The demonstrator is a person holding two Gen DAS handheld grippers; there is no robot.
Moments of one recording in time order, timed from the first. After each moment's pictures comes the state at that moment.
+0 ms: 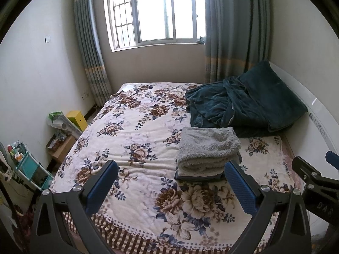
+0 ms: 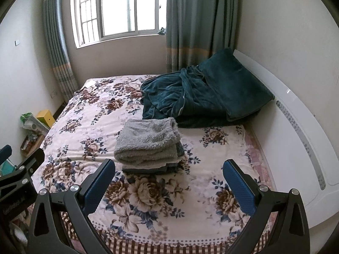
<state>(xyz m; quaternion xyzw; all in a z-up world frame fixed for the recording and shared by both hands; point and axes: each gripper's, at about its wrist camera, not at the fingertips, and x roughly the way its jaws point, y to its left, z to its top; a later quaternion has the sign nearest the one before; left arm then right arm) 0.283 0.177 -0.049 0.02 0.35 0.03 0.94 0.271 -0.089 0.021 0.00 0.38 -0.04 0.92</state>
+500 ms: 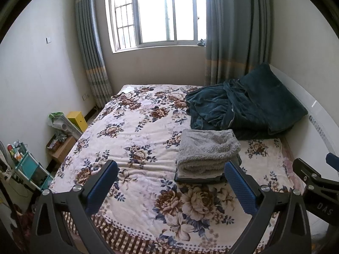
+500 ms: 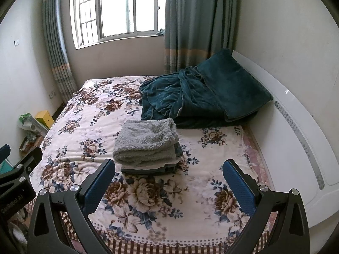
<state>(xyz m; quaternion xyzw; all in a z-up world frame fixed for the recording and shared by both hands) 0.281 0.179 -0.044 0.01 0.34 0.03 0.94 0.272 -0.090 0.022 0.00 0.37 -0.04 0.93</state>
